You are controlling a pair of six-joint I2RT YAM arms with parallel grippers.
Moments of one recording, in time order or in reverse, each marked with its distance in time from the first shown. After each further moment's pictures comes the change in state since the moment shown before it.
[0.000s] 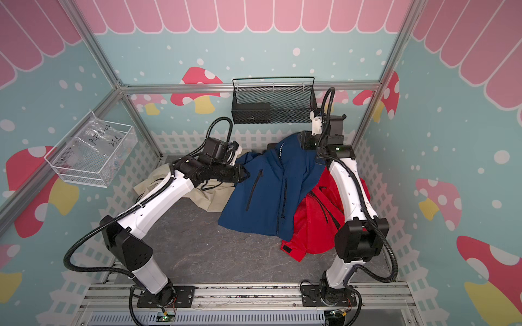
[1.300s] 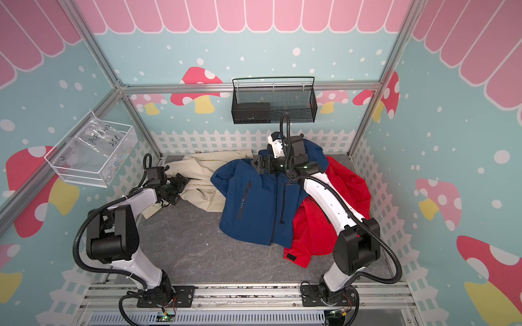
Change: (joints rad) left arm 0.754 0.053 -0.673 0.649 0.045 -0.445; right arm 0.322 -0.089 -0.269 0.139 -0.174 0.212
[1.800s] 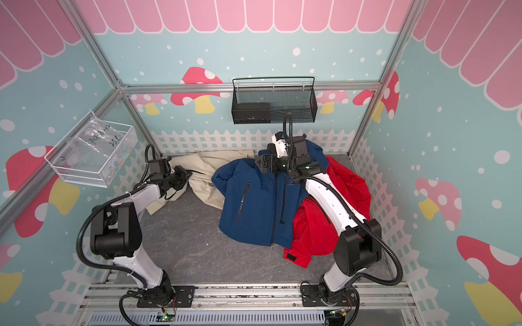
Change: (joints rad) left arm -0.125 -0.149 0.145 0.001 0.039 0.106; right arm -0.021 -0.007 -0.019 0.001 0.055 -0.021
